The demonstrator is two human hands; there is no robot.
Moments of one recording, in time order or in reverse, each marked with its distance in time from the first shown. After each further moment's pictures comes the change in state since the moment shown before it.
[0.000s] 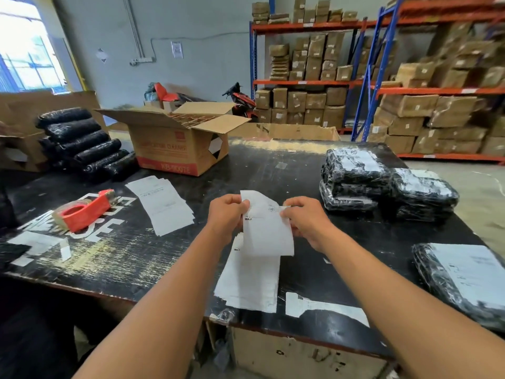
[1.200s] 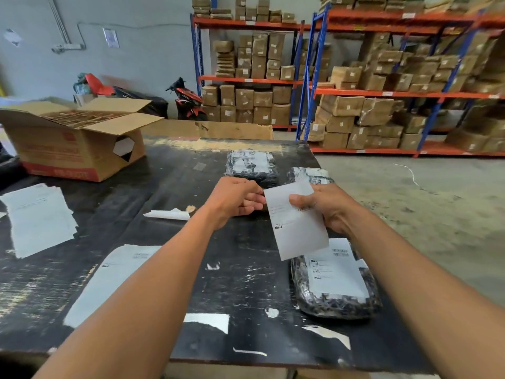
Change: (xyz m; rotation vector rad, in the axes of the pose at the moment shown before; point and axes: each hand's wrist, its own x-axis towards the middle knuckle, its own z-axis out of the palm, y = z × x) left_hand -0.056 0.079 0.247 -0.015 -0.467 0.045; right_hand -0.006 -0.003 -0.296 0.027 0.065 0.086
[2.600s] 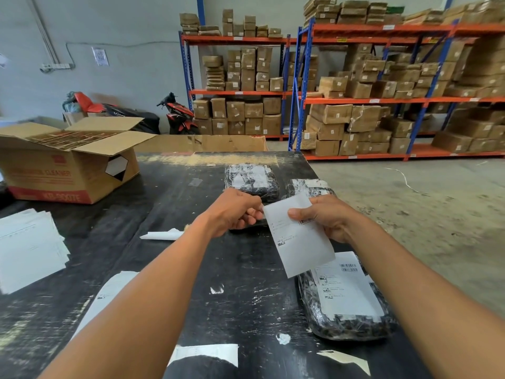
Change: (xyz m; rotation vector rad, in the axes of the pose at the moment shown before) left_hand 0.027 0.009 -0.013 0.220 -0.144 -0.005; right_hand 0.017 -0.004 0.002 -0.056 -0.039 0.047
